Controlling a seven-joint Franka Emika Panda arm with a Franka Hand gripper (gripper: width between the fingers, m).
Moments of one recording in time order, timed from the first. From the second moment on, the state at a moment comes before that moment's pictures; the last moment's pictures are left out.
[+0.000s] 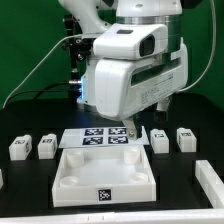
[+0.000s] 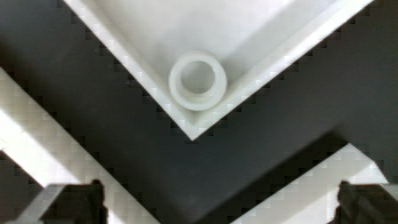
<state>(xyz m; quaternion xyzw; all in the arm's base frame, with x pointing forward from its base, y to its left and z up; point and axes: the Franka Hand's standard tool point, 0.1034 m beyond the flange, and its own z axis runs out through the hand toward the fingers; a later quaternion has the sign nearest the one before) 0.566 0.055 0.113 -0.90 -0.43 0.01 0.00</state>
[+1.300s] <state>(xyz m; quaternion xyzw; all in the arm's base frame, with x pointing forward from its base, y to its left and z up) 0.491 0.034 0.086 -0.70 -0.71 0.01 0.00</state>
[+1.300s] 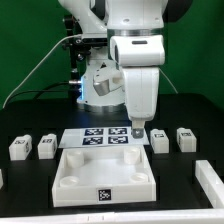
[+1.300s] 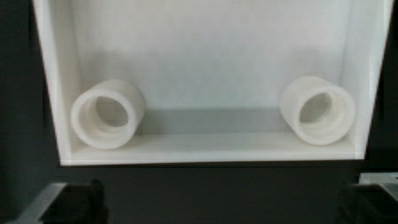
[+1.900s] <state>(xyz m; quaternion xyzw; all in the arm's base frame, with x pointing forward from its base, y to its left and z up) 0.421 -0.006 0.011 -0.71 -0.70 0.01 0.02</state>
